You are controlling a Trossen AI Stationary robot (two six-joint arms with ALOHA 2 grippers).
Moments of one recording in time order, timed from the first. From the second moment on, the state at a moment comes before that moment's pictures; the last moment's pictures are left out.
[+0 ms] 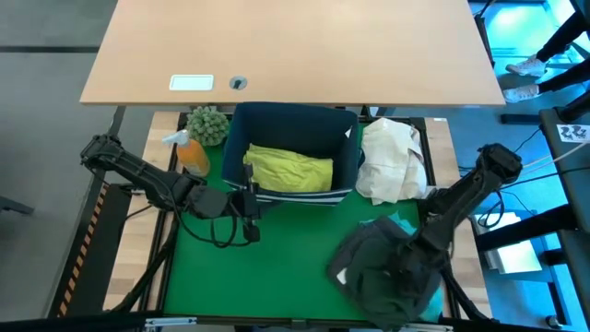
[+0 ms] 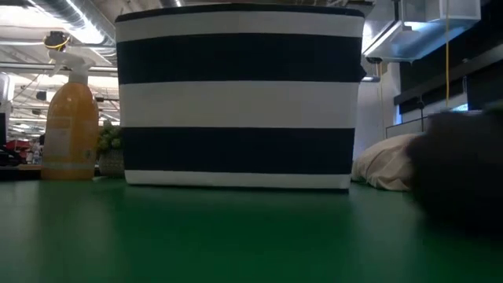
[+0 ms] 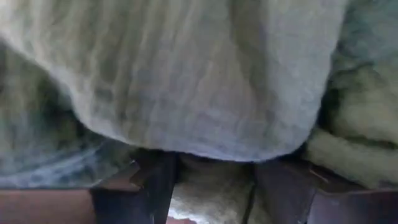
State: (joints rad) left arm -0.41 1.28 1.11 -0.14 -0.67 0.24; right arm 0.83 1.38 0.78 -0.62 -0.20 0.94
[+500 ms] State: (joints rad) left arm -0.41 1.28 1.11 -0.15 -0.66 0.24; right arm 0.47 1.38 0.84 -0.64 -0.19 0.49
